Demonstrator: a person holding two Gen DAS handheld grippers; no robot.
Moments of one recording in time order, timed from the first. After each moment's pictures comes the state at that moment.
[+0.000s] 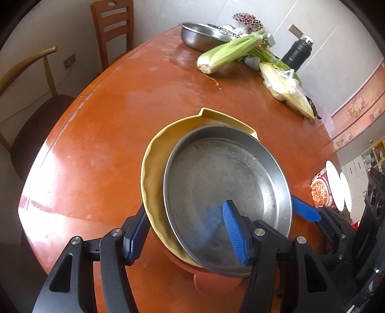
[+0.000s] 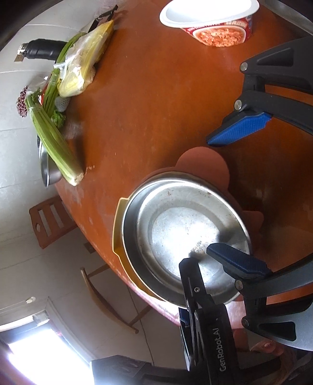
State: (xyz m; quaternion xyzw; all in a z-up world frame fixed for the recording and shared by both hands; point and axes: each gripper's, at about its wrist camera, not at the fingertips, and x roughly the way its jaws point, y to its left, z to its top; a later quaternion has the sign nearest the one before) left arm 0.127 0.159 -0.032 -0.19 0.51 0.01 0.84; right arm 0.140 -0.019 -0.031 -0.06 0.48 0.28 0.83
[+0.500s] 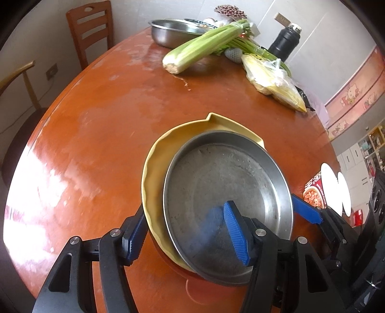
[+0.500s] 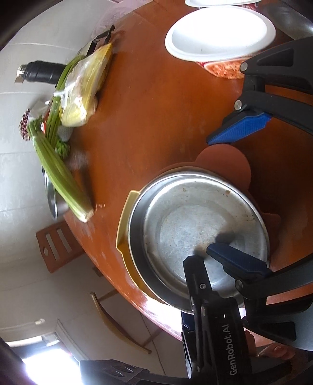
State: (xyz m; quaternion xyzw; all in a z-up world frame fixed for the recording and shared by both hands) left arm 0.171 0.122 -0.030 -0.16 0.51 -0.02 0.84; right arm 0.165 -0.049 -0.029 -0.06 0.47 0.21 0.85
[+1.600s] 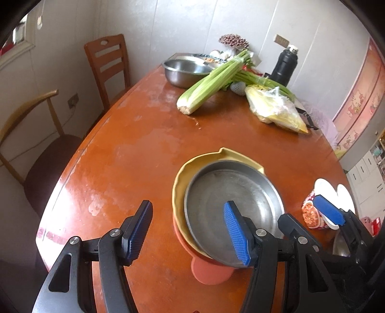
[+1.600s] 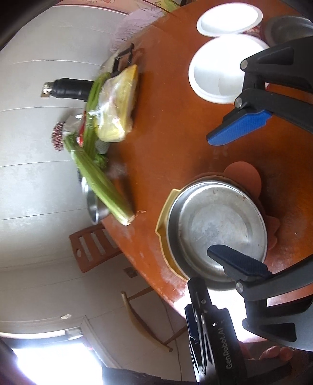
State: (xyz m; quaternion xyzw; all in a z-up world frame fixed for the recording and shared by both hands) left arm 0.135 0.119 0.022 -0.12 0.43 0.04 0.89; right arm 0.141 -0.069 0.017 -0.04 0.37 0.21 0.90
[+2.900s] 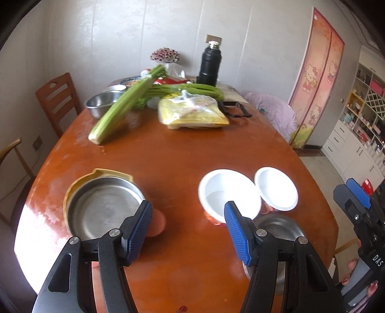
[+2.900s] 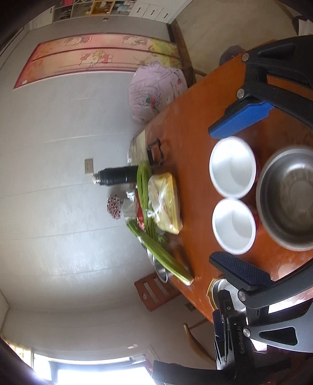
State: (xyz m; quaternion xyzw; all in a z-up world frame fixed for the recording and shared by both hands) left arm 0.113 -0.055 0.075 -0.05 0.39 -0.07 0.92; right arm 0.061 -0.298 0.098 0.04 0.24 0.08 0.97
